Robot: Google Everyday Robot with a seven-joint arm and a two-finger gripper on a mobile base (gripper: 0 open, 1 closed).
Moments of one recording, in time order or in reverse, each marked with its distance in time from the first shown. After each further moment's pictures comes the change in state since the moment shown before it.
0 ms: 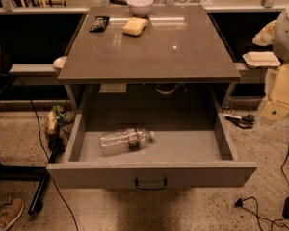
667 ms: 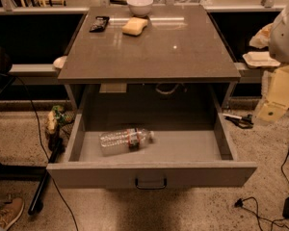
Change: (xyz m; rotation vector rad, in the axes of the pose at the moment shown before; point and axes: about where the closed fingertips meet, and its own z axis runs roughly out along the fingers) arm -0.003 -0.001 0.008 -0.006 -0.008 -0.014
